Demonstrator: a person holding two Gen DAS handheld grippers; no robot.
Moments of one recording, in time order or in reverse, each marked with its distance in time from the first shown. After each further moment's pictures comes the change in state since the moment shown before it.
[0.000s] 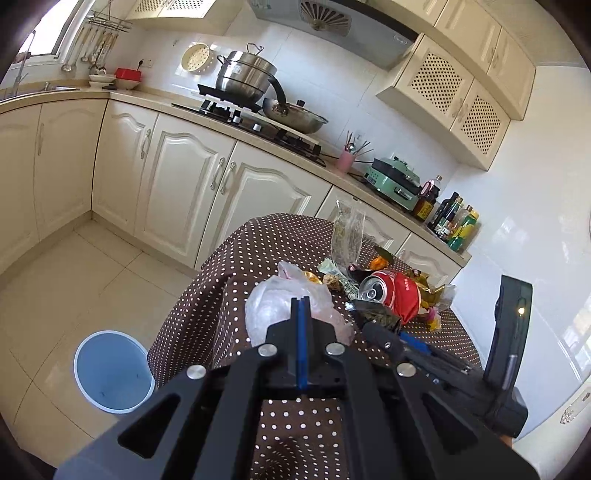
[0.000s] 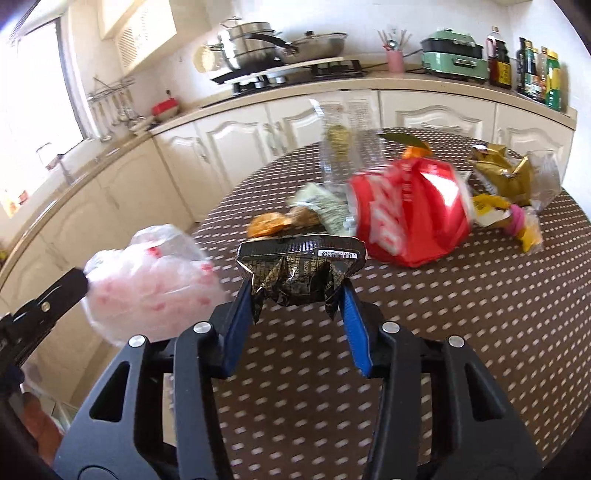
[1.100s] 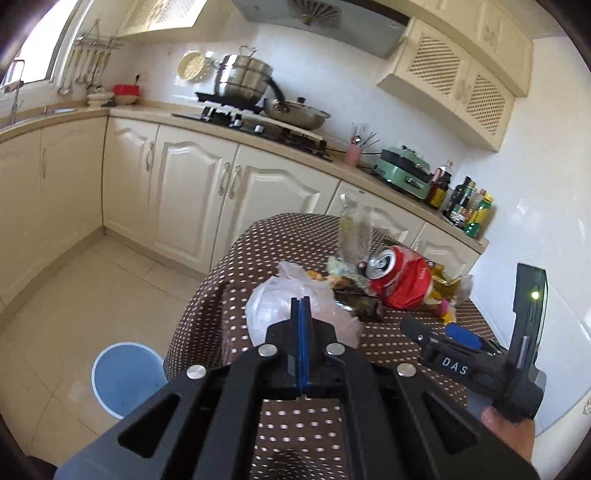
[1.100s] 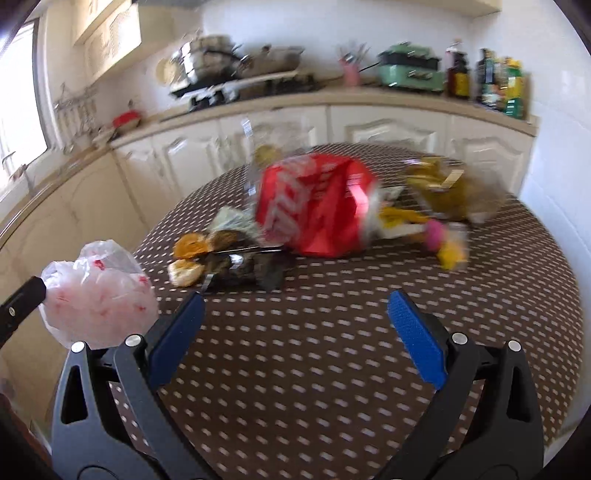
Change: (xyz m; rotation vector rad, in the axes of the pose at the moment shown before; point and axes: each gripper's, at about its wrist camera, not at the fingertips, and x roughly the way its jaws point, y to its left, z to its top) left arm 0.021 -0.022 0.002 0.063 0.021 0.092; right arm 0.007 -0.048 0.018 0.013 0.010 -0.176
